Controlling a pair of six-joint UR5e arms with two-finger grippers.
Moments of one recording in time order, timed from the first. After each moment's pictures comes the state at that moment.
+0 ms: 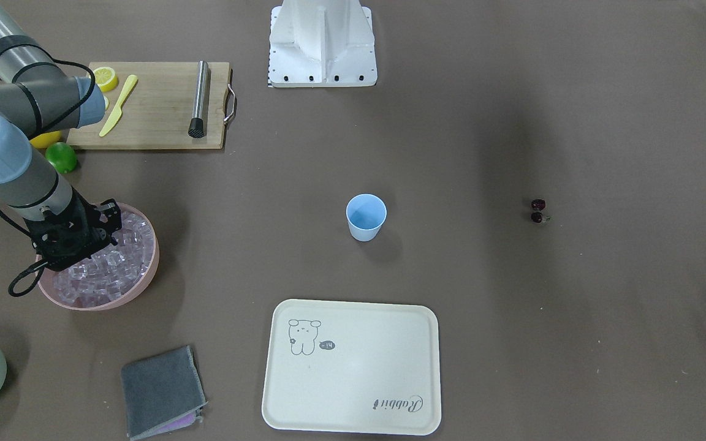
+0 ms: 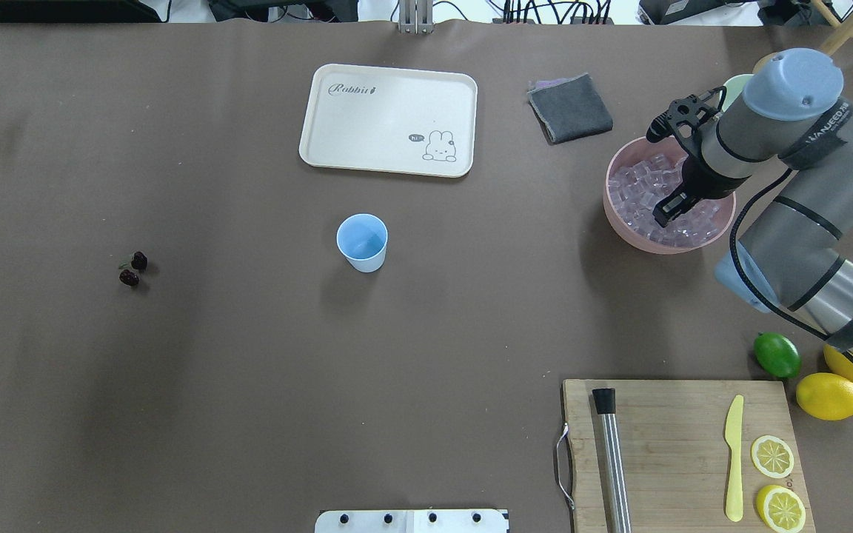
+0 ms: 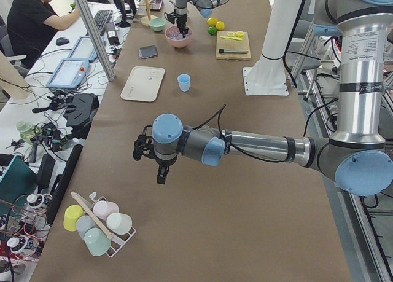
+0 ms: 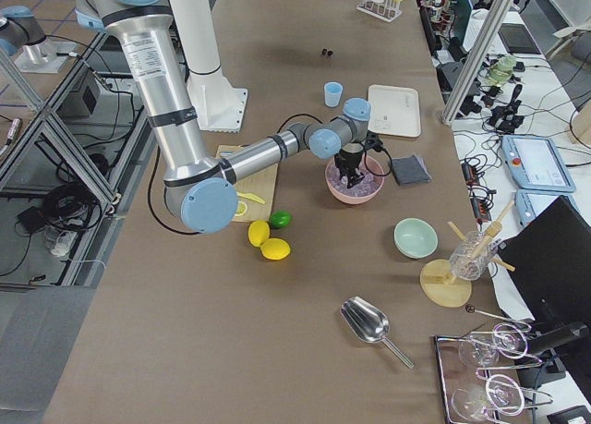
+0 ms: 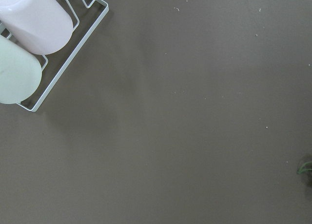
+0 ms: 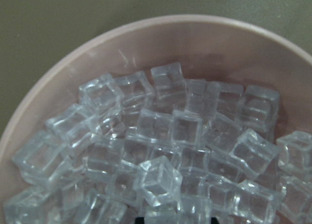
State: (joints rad) left arm -1.53 -1.53 -1.71 -1.79 -2.46 -0.15; right arm 0.91 -1.24 1.62 -1.41 2.10 0.24
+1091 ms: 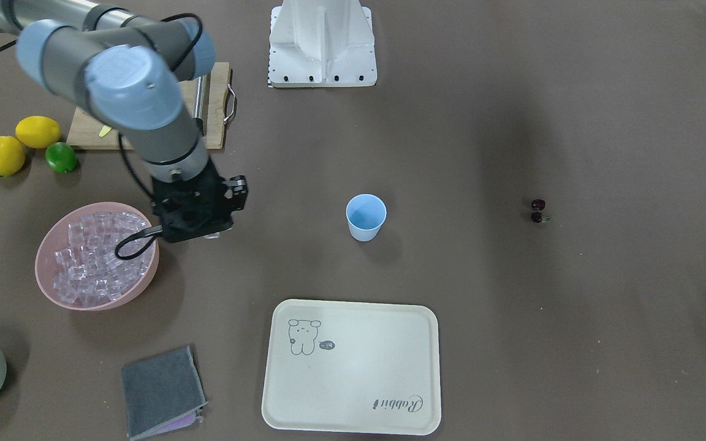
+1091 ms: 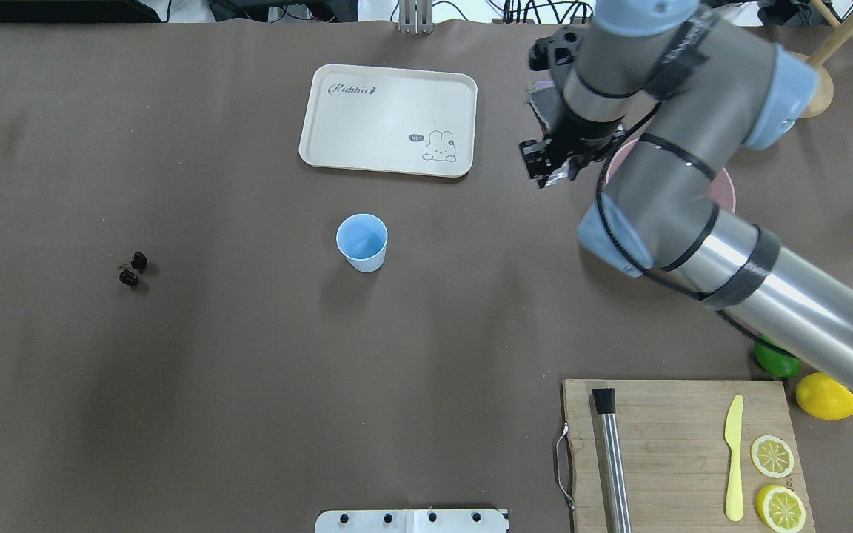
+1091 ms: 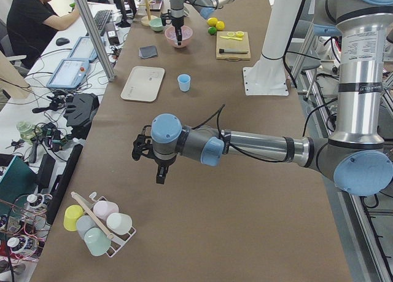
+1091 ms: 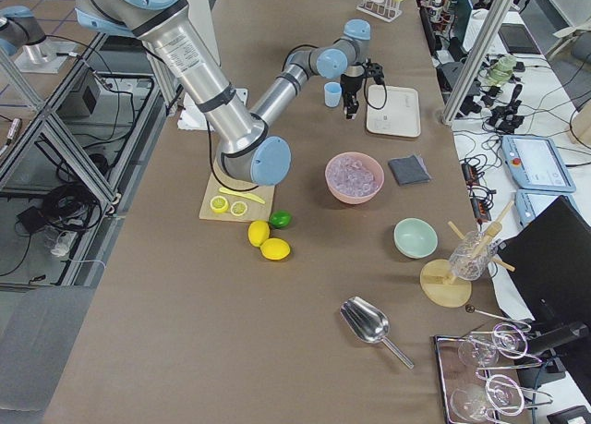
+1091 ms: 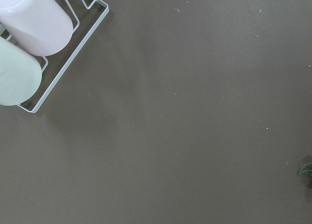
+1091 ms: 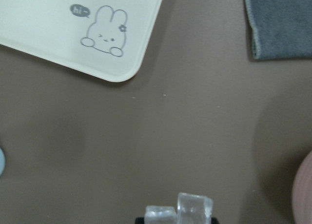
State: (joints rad) left arm -1.53 -1.54 -1.70 -1.79 -2.46 -0.15; right arm 0.74 -0.81 1.64 -1.73 2.02 0.82
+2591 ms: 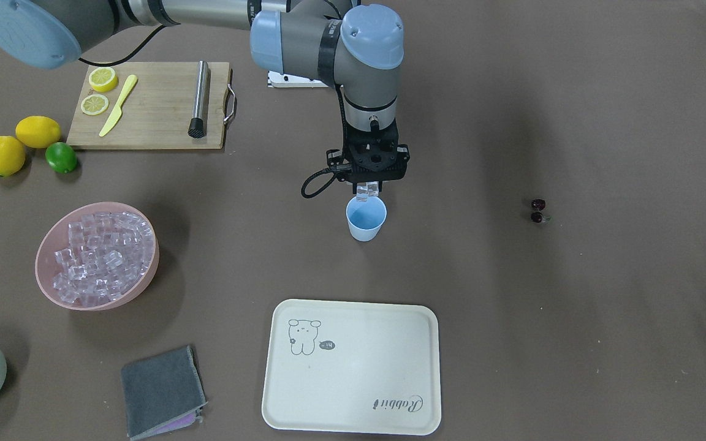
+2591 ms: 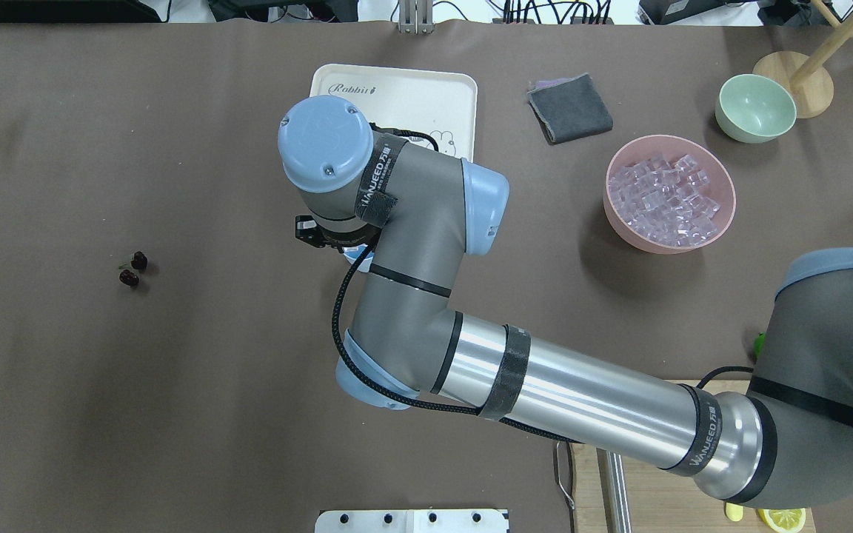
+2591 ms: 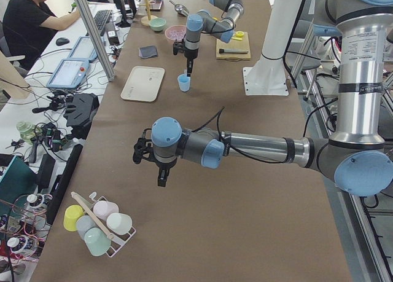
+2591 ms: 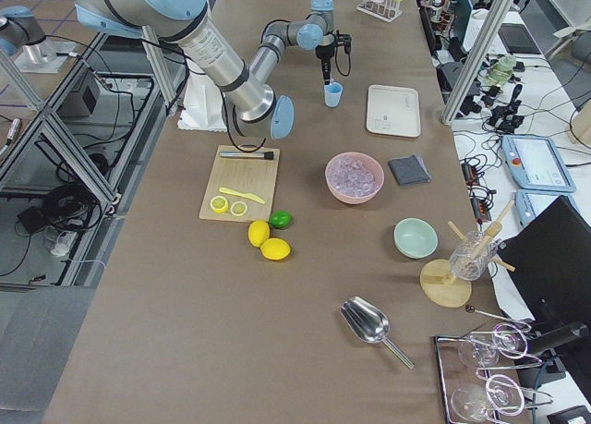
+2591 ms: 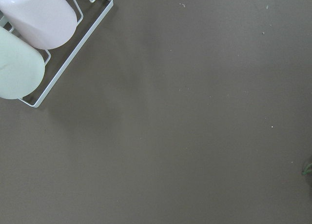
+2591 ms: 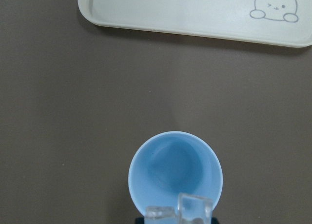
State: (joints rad) left arm -1.53 -1.53 -1.69 -1.79 -2.46 -0.15; right arm 0.49 -0.52 1.36 -1.60 1.78 1.19
